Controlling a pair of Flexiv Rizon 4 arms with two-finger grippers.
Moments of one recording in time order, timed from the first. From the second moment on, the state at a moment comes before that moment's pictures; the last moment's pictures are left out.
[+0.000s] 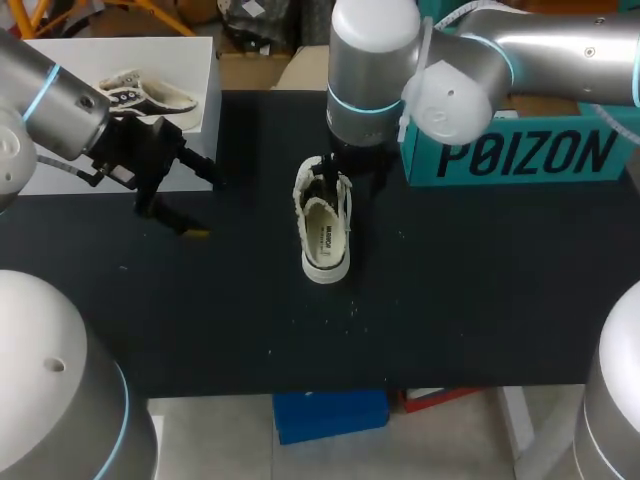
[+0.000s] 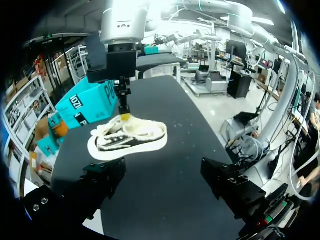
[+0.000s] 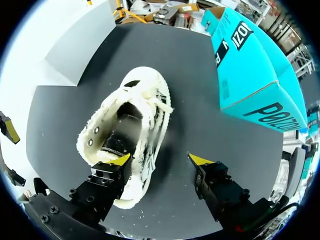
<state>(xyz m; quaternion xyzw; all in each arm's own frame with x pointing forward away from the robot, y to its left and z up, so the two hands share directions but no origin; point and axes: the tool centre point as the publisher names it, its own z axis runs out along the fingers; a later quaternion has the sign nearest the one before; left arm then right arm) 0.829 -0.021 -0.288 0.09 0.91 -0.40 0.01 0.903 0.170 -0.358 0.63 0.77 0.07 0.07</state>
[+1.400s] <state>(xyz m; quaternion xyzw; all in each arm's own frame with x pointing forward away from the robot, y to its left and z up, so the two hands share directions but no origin) 0.829 -0.021 -0.288 0.09 0.91 -0.40 0.01 0.916 0.172 -0.406 0.62 0.79 0.00 0.04</state>
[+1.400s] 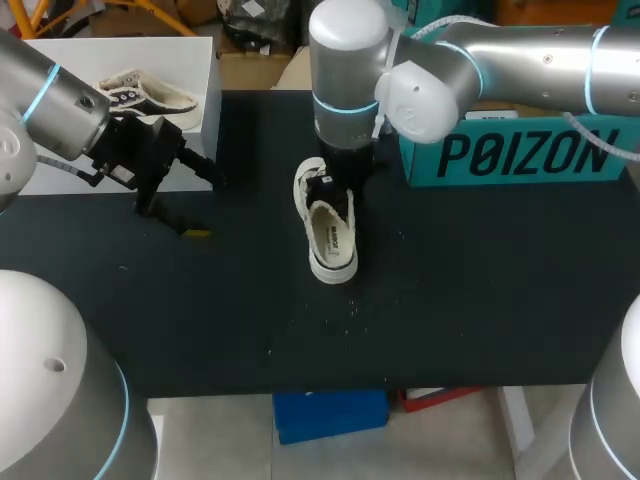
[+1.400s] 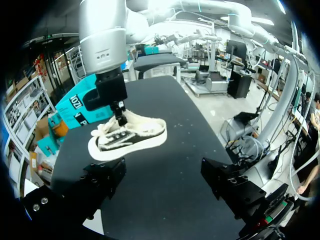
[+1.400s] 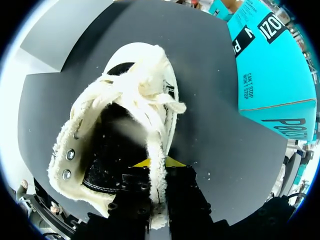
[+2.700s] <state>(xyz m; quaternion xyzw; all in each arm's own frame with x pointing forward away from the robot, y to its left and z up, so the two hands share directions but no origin) 0.829 -0.021 -0.288 0.09 0.91 -0.40 0.01 0.962 0.153 -0.237 0.44 0.90 -0.01 0.05</state>
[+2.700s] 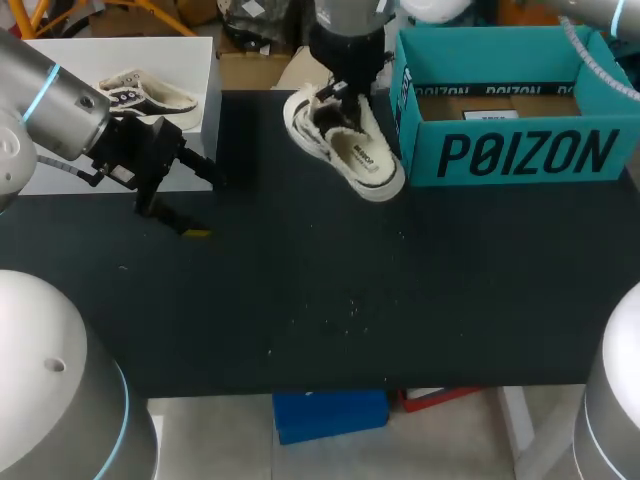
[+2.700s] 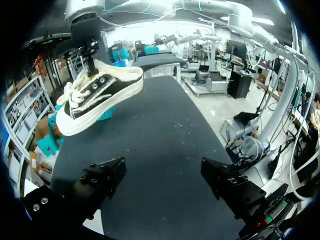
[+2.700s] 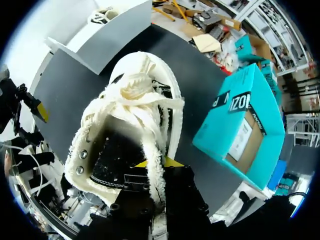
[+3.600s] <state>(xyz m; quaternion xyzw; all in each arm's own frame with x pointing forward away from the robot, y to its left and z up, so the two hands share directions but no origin) 0.829 -0.021 -0.288 0.09 0.91 -0.40 0.01 1.036 -0.011 -0.108 0.01 1.00 0.01 0.01</state>
